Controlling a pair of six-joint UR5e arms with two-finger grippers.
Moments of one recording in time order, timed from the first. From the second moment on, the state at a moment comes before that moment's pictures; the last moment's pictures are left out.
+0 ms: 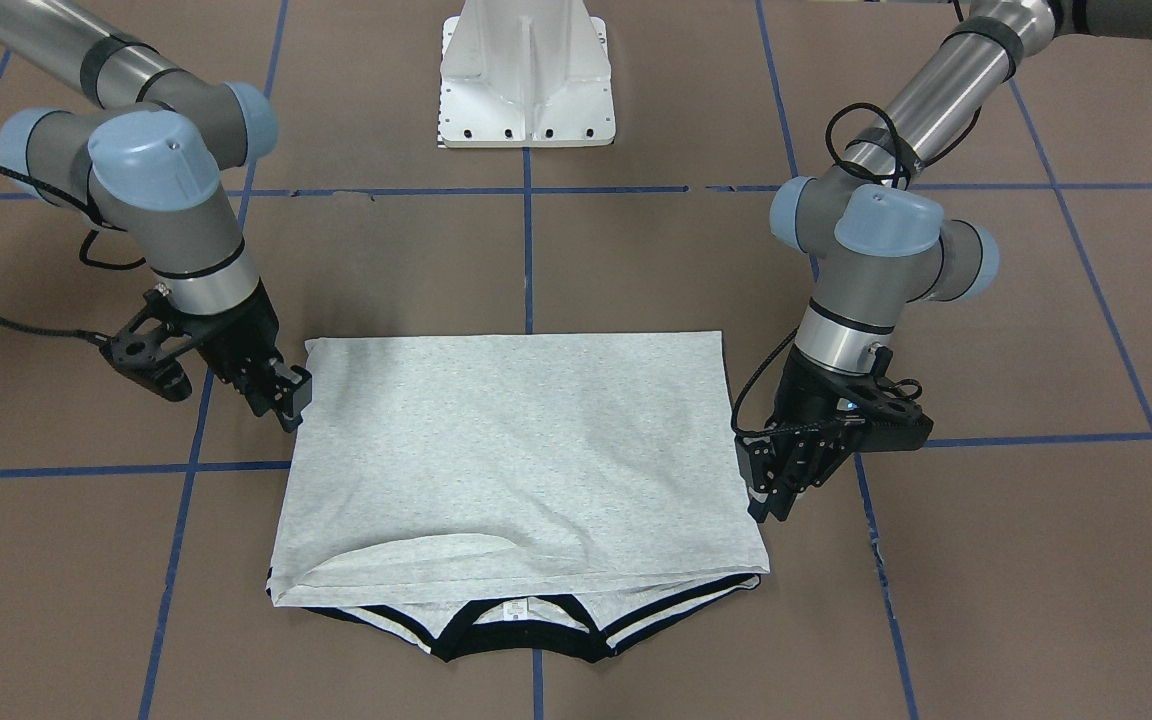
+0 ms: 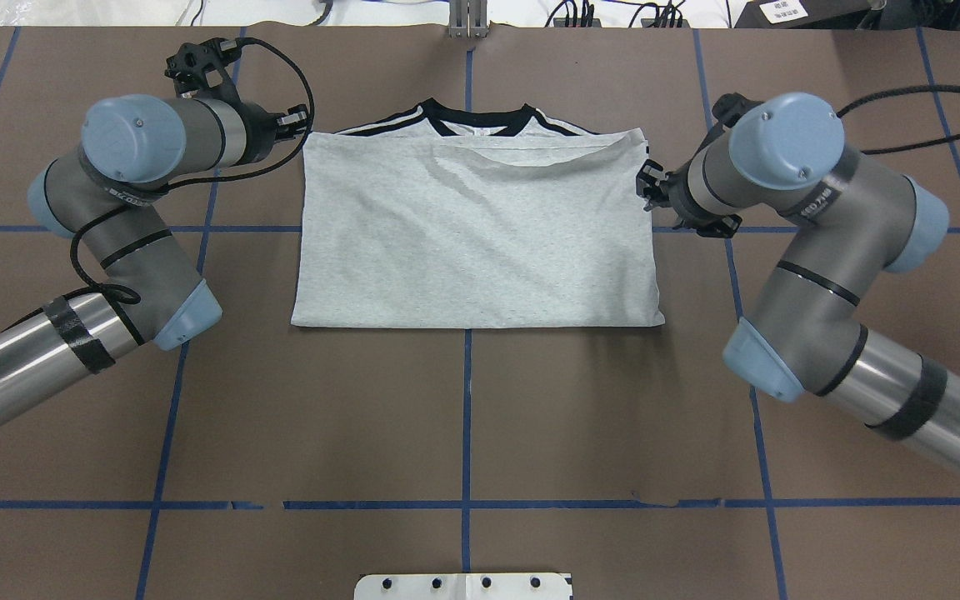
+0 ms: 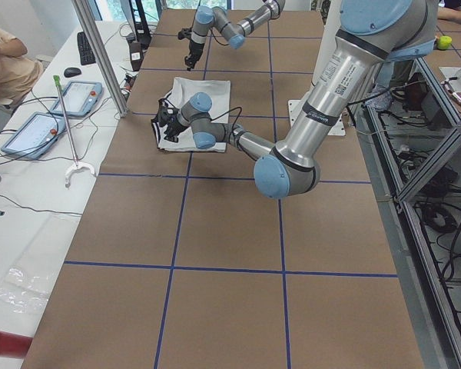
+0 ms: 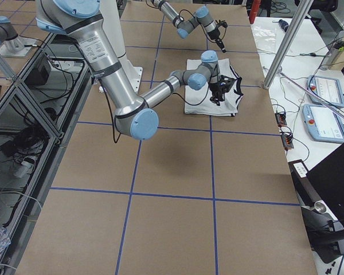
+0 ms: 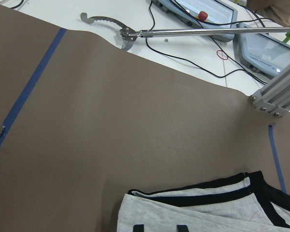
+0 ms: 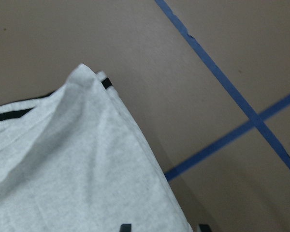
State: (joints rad) left arm -0.79 -2.14 -1.34 -2.43 -1.61 -1.36; right arm 0.72 -1.19 1.75 -1.31 1.79 1.69
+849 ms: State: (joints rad) left arm -0.79 -2.14 -1.35 -2.43 -1.61 -1.36; right arm 0.60 -1.32 1.73 -1.04 1.78 2.08
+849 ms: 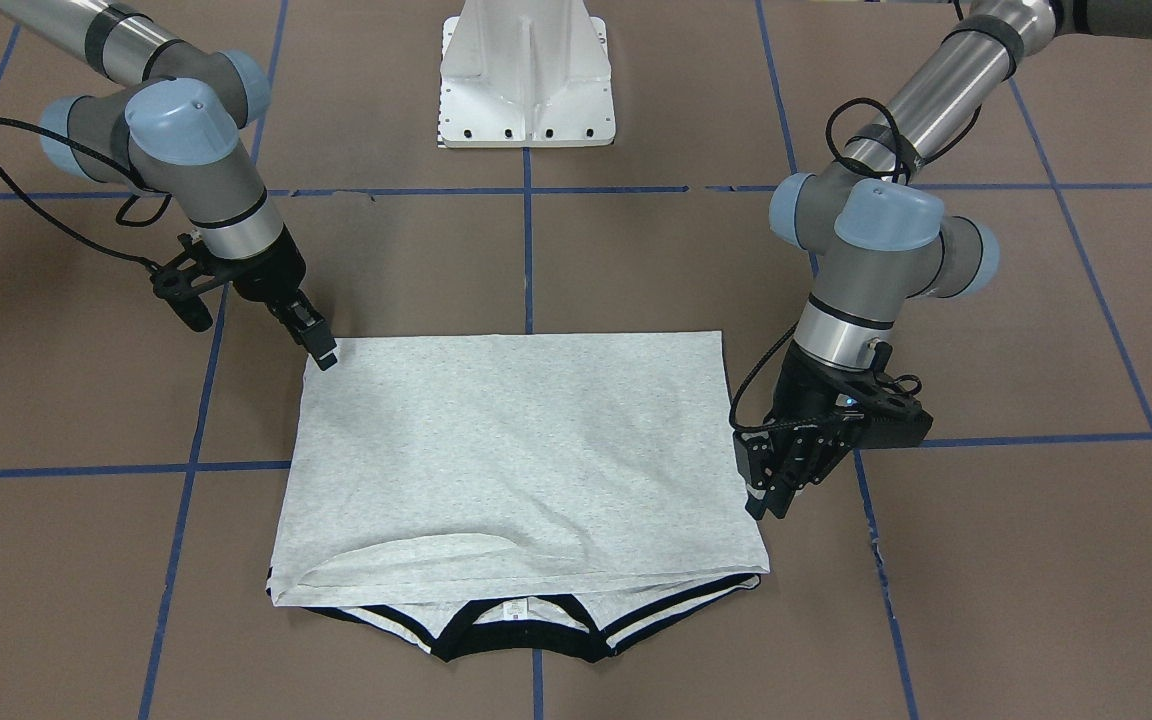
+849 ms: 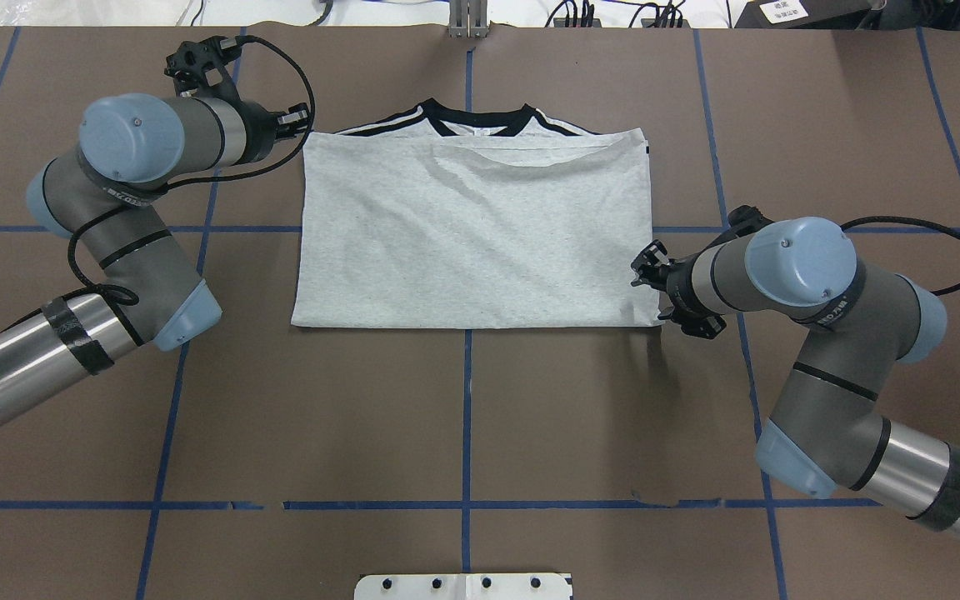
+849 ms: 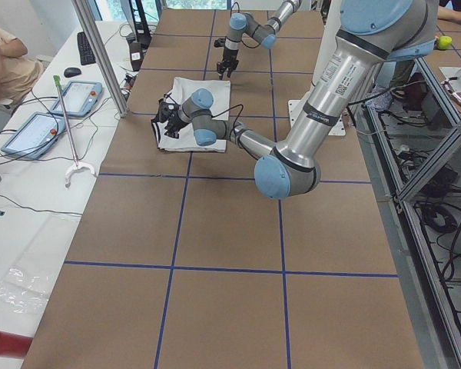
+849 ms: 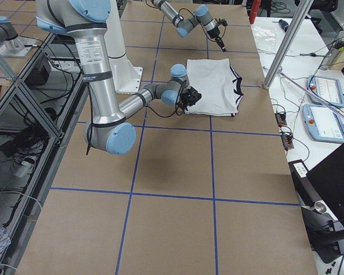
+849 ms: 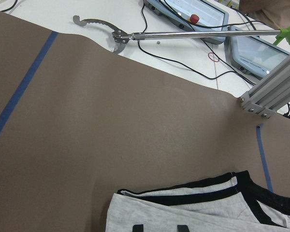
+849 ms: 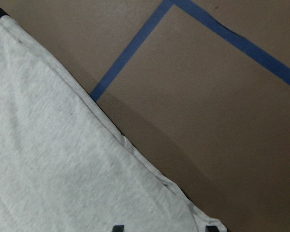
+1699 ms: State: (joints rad) left arm -0.79 -2.14 -1.35 -2.43 -1.61 -1.36; right arm 0.57 -1.35 1.71 -0.97 1.74 2.12
